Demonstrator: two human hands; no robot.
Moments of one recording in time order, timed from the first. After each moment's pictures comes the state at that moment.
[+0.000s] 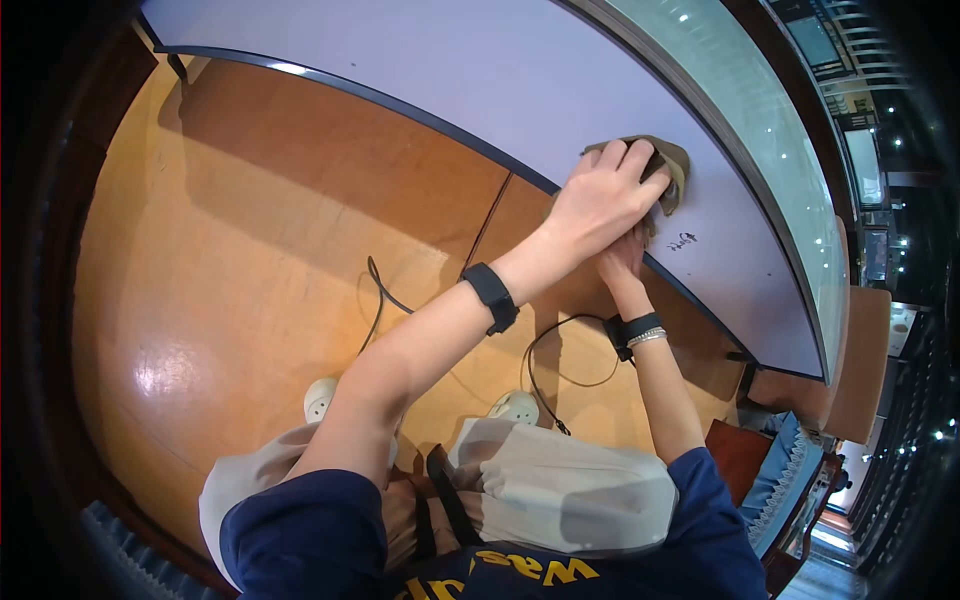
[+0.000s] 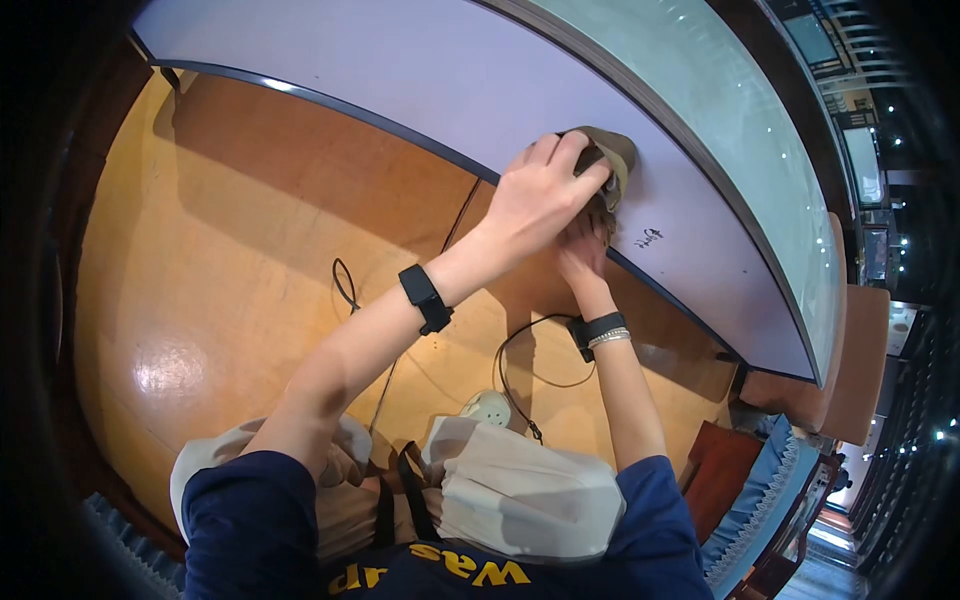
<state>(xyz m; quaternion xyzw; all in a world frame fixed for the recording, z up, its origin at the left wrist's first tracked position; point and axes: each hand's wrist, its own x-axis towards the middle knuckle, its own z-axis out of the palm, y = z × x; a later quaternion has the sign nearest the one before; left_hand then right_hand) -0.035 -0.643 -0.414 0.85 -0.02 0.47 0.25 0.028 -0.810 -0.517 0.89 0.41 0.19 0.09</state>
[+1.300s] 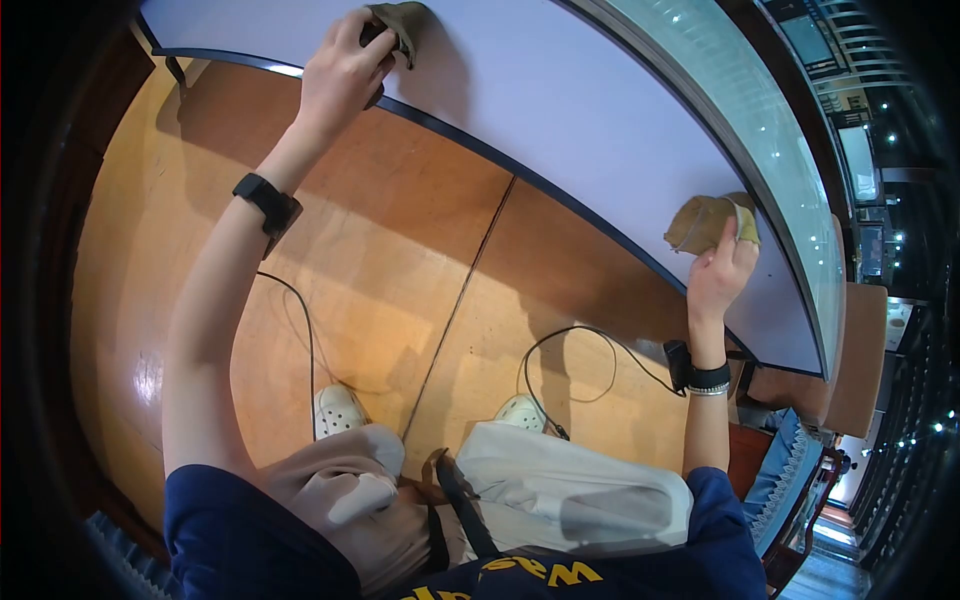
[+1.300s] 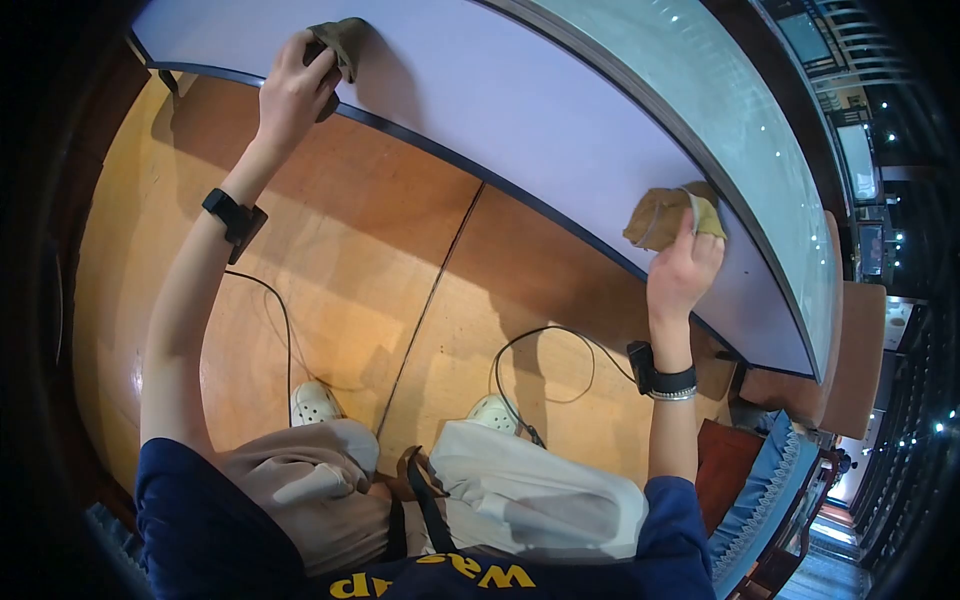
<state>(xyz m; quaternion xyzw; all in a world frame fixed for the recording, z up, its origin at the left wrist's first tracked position) -0.065 -0.376 -0.452 0.87 0.04 0.48 0.02 0.016 -0.830 -0.374 0.83 0.35 0.42 0.07</state>
